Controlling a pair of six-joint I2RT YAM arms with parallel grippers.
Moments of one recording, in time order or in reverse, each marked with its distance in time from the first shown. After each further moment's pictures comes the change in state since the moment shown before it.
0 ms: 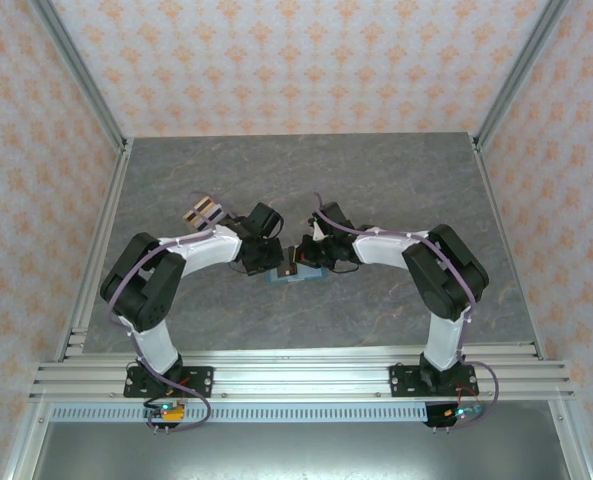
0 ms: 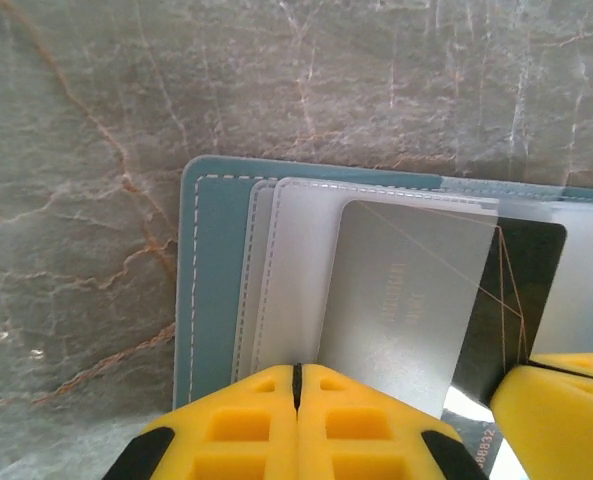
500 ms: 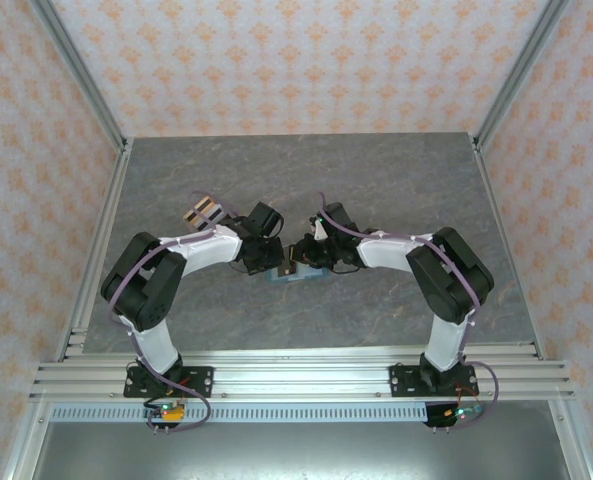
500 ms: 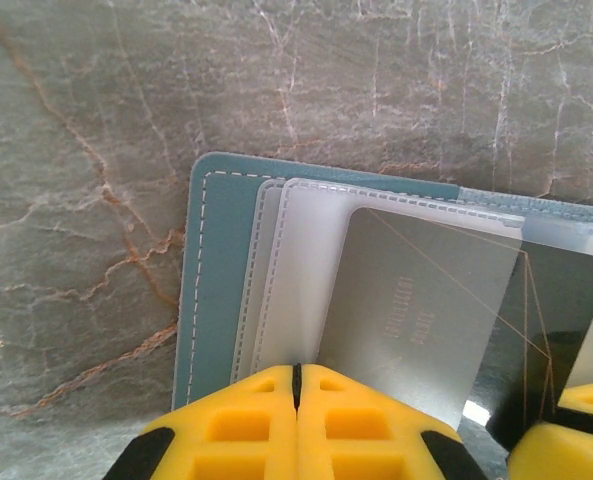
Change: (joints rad) left arm 0.000 0.005 0.000 0.011 0.009 -0.002; right arm -0.006 -0.034 -0.055 0.108 -0.065 0.056
